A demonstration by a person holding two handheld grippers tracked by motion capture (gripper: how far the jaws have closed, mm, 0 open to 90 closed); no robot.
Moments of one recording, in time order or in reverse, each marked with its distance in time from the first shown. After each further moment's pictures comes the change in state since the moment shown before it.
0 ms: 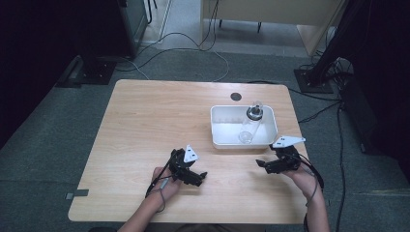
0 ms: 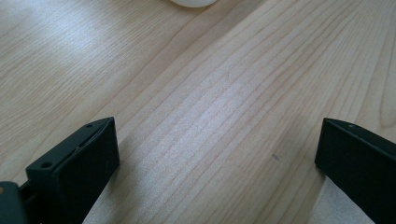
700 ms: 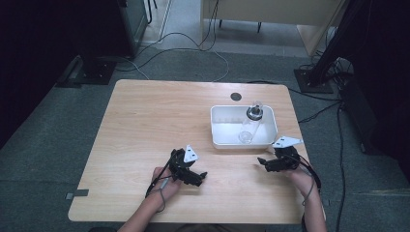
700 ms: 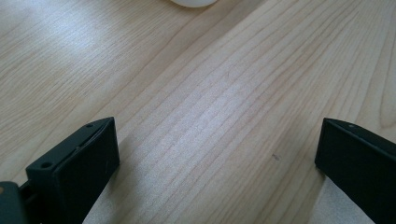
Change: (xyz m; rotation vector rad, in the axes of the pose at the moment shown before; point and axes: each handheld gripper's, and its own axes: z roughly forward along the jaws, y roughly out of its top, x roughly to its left) left arm 0.000 0.000 0.000 0.000 0.000 -0.001; right arm -0.012 -0.013 0.017 -0.010 -0.104 -0.017
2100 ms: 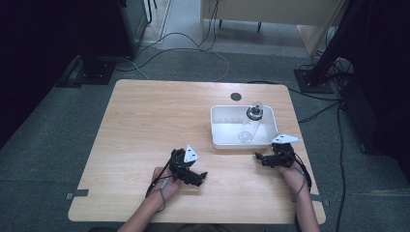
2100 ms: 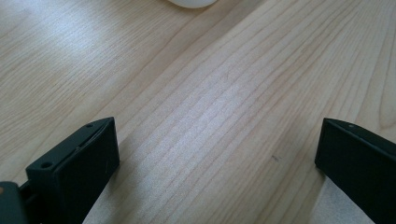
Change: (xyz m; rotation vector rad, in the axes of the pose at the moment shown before) left arm 0.000 0.000 0.001 0.000 -0.003 0.004; right arm -0.012 -0.008 0.027 -0.036 -0.021 0.138
